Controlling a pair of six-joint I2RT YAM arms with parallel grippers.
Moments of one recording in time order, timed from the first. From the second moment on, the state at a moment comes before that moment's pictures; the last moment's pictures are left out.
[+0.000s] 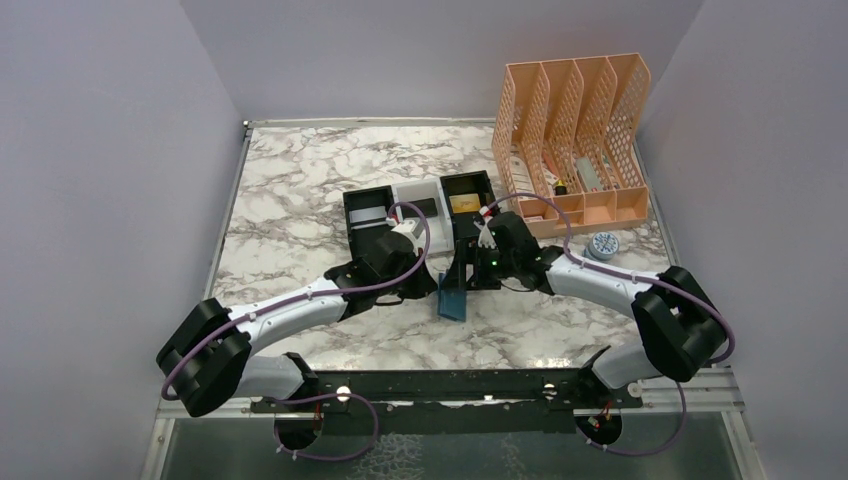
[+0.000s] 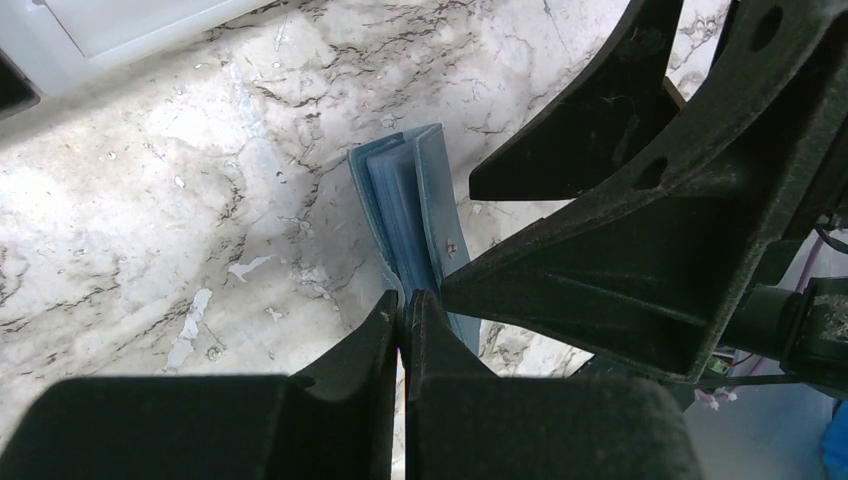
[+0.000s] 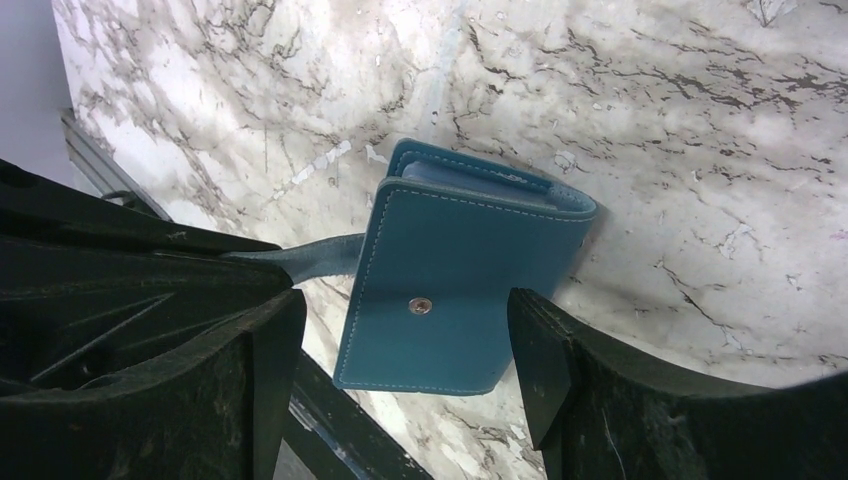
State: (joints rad) left arm -0.83 1.27 0.65 -0.06 0.06 -0.72; right arm 0.66 1.46 0.73 -0.07 -0.36 0.65
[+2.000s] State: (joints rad) left arm -0.84 1.18 0.68 -0.14 0.10 -0.64; right arm 0.67 1.31 0.66 -0.23 -0.10 0.63
